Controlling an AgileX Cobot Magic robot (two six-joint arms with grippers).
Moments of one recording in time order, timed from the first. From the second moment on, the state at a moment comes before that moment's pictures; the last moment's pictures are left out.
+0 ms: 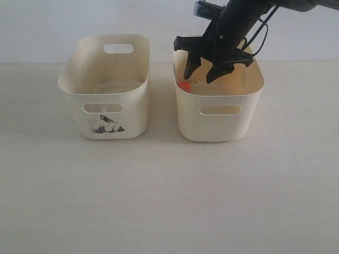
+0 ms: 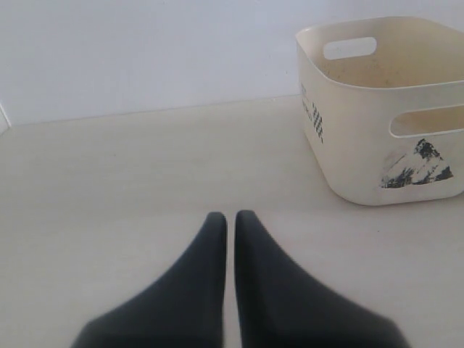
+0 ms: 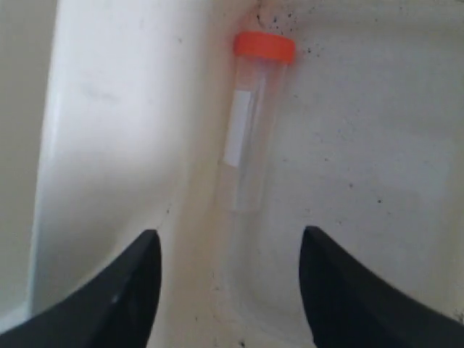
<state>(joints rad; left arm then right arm) -0.02 0.01 0.00 0.13 0.28 -0.02 0.22 2.23 -1.97 0.34 1.03 0.08</state>
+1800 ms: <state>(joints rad) -0.02 0.01 0.00 0.13 0.28 -0.02 0.14 2.42 -1.97 0.72 0.73 0.00</state>
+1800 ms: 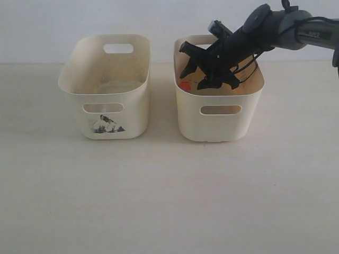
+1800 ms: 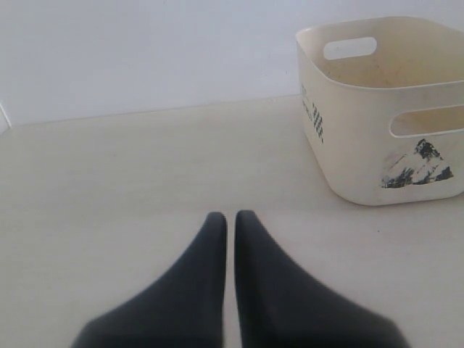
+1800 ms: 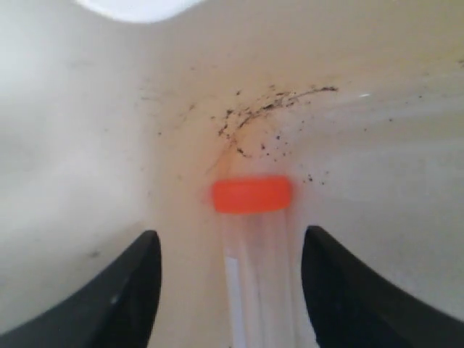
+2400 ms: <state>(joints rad) -0.02 0.01 0.00 0.13 0.28 -0.02 0.16 2.47 -1.97 0.71 0.66 0.00</state>
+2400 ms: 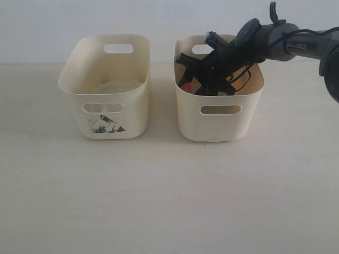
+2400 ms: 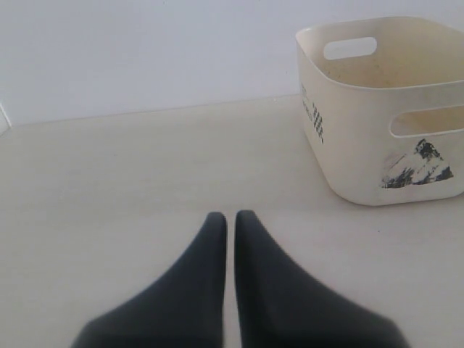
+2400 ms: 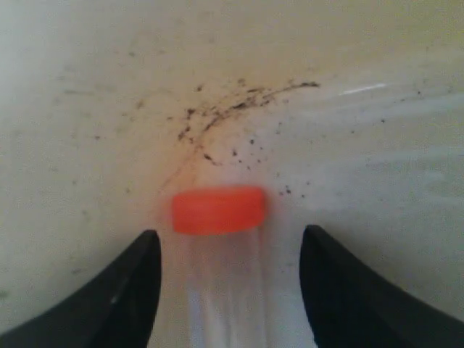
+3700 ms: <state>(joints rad) -0.02 0.01 0.00 0.13 0.28 -0.02 0.19 2.48 -1.98 0.66 0.57 -0.10</state>
